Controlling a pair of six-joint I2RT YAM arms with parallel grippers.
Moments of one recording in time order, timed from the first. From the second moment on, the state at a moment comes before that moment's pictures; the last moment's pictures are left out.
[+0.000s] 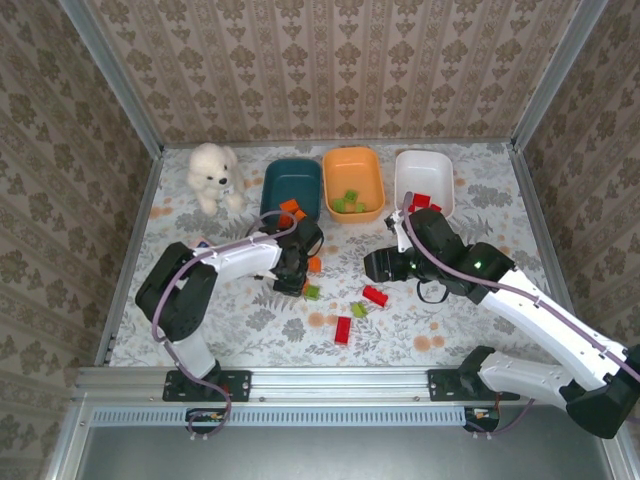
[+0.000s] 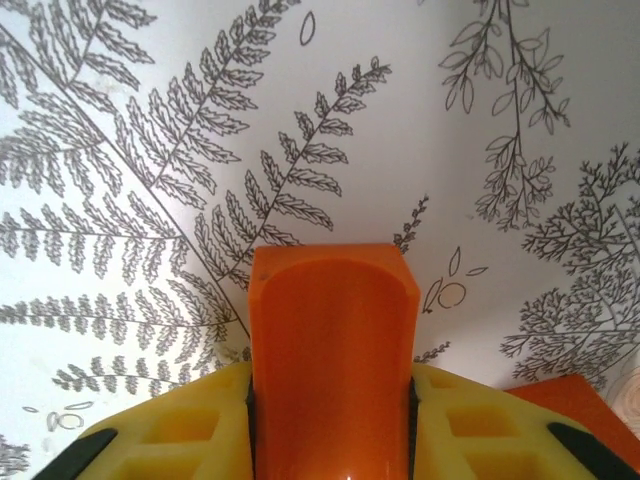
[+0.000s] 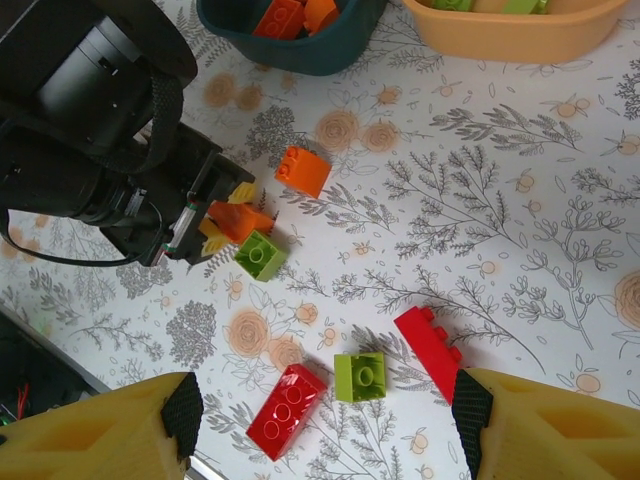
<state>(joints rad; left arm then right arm) -0.76 1.72 1.05 -0.74 -0.03 -2.05 0.68 1.05 1.05 -0.81 -0.05 0.44</state>
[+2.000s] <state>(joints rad) -0.44 2.46 2.24 -0.98 -0.36 -0.56 0.68 1.19 1.19 -0.84 -0.06 0.47</state>
